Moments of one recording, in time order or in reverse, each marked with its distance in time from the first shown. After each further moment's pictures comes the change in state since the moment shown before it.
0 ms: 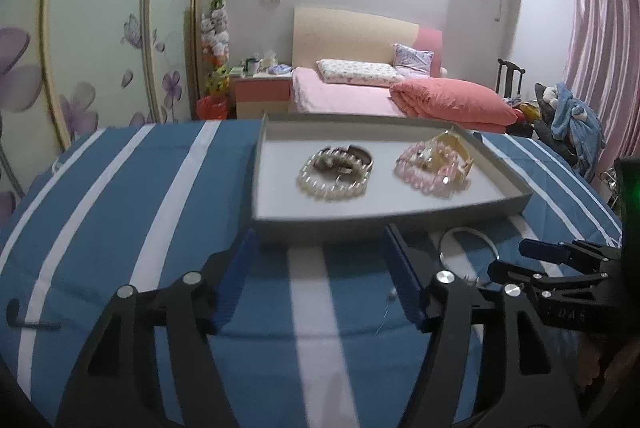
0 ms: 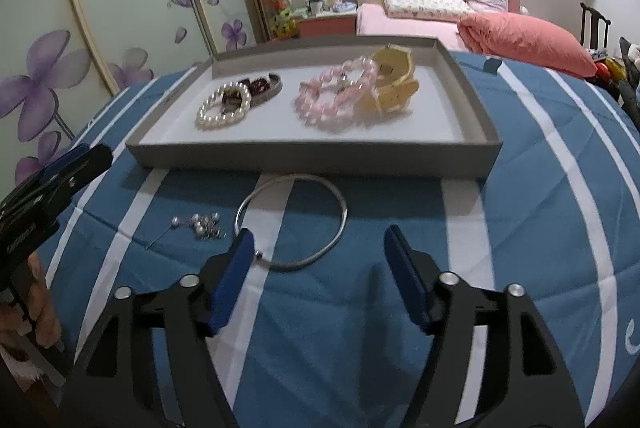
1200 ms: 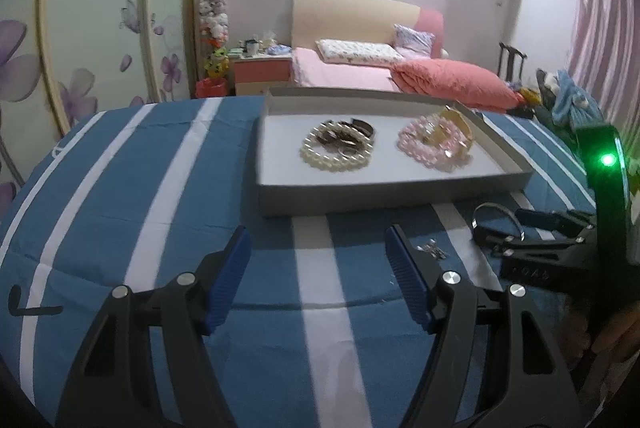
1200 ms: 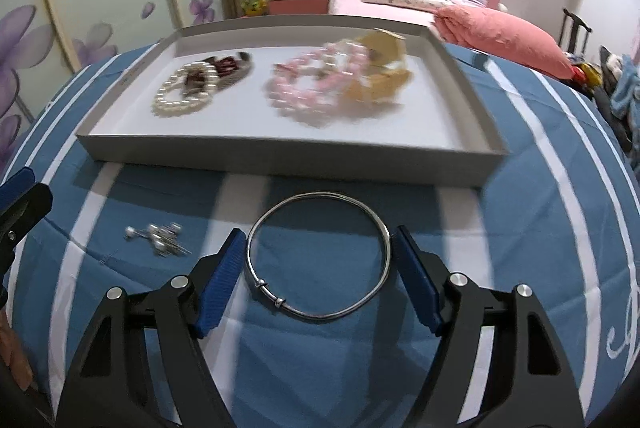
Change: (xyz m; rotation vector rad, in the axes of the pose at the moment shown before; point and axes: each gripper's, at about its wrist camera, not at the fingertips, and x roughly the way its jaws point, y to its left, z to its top) left arm -0.007 -0.002 -0.003 0.026 0.085 -0.013; right arm 0.014 -0.006 0.010 0.003 0.051 -0.168
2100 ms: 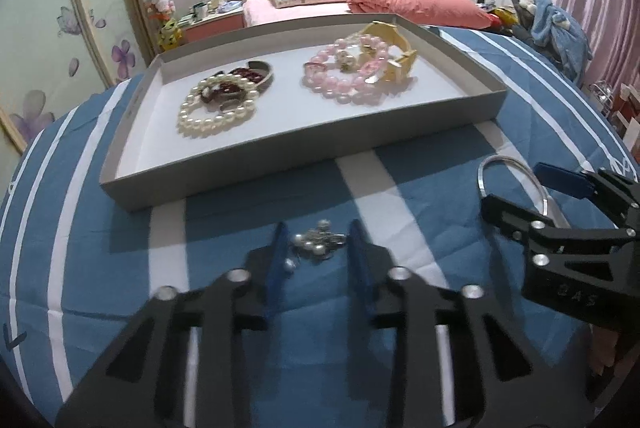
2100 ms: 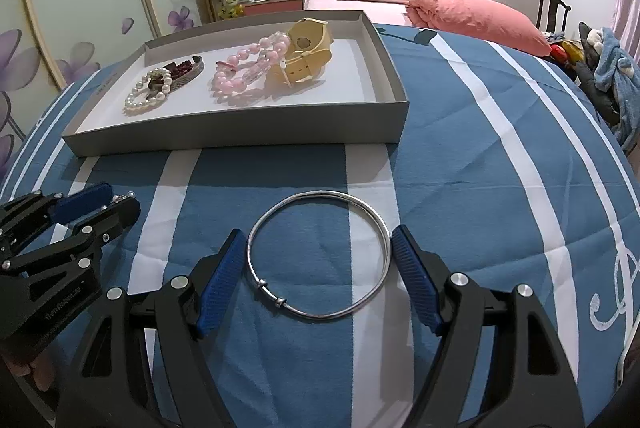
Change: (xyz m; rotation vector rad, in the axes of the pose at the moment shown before) left arm 0.060 -0.092 -0.002 0.175 0.215 -0.043; right arm -0.014 -0.041 -0.016 0.056 -0.005 -0.002
